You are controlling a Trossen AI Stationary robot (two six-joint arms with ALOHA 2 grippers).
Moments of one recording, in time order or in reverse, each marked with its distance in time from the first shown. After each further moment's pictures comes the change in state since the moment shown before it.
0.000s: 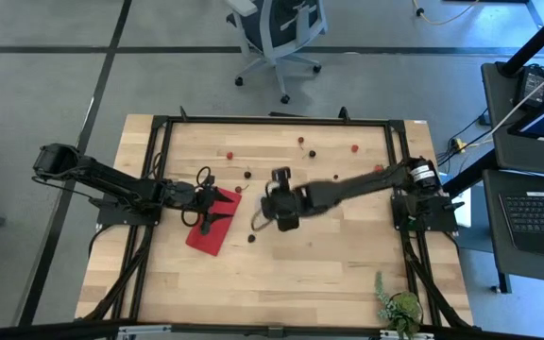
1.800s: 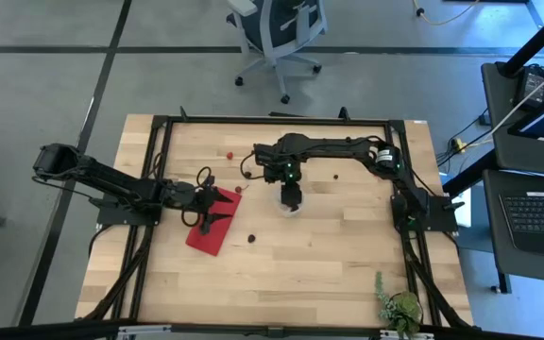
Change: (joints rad) left arm 0.000 0.000 0.000 -0.010 0.000 0.001; right arm -0.365 0.296 0.329 -0.559 -0.672 0.055
